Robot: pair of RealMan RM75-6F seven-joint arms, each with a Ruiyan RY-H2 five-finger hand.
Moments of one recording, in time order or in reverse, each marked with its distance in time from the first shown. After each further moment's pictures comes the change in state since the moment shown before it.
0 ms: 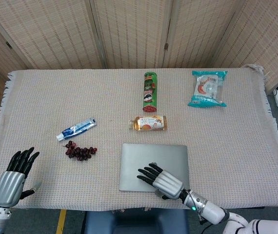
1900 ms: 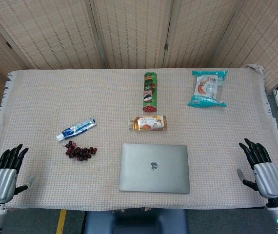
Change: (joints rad) left arm 0.012 -0.033 -0.053 0.035 -0.118 -0.020 0.011; right arm -0.449 0.352 0.018 0.045 0.182 0.641 0.292
